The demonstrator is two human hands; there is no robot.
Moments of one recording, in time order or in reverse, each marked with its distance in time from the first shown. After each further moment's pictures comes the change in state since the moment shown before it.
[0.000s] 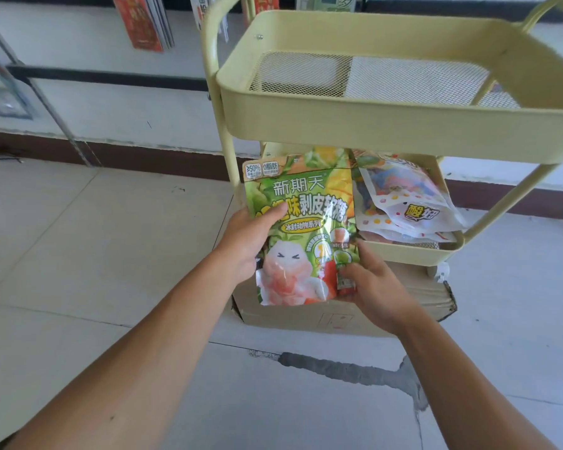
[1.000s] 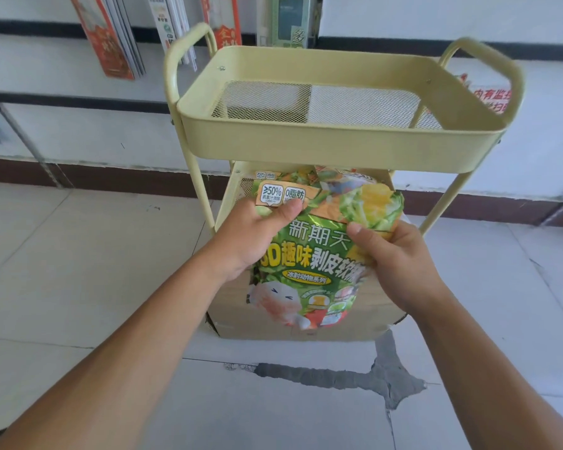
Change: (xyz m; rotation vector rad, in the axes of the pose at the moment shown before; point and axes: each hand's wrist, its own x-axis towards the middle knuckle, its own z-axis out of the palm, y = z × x) left_hand -0.058 0.045 0.043 0.295 -0.300 0.380; right_hand -0.061 -0.081 -0.029 -0.024 0.169 -0.402
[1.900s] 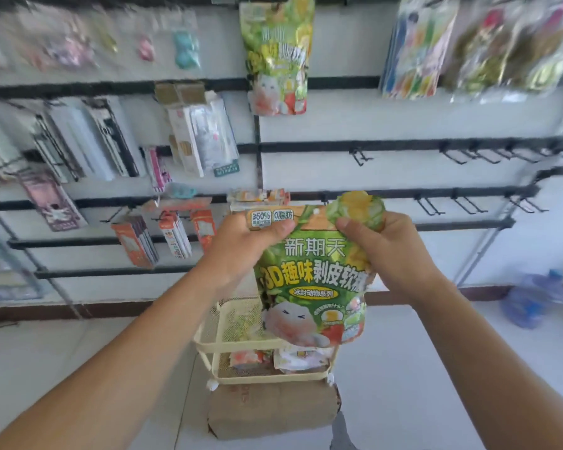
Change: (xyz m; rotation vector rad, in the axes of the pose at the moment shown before) left_hand 0.021 0.495 0.009 0.029 0.004 0.092; right_hand 0.022 -0.510 -0.024 -0.271 0.190 -0.063
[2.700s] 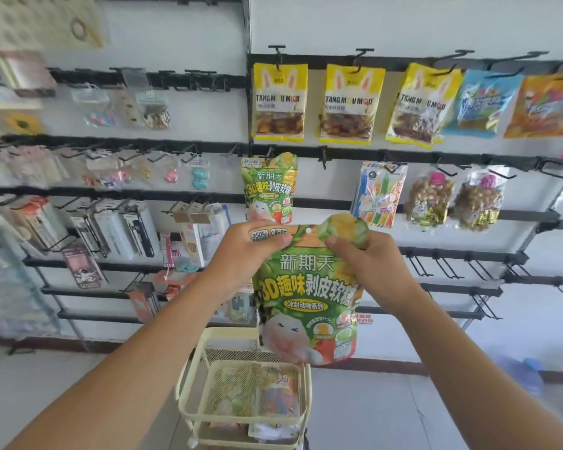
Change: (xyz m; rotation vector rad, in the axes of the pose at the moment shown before) left_hand 0.082 0.270 0.023 0.027 0.093 0.047; right_hand 0.097 -0.249 -0.106 -0.083 -0.094 -0.044
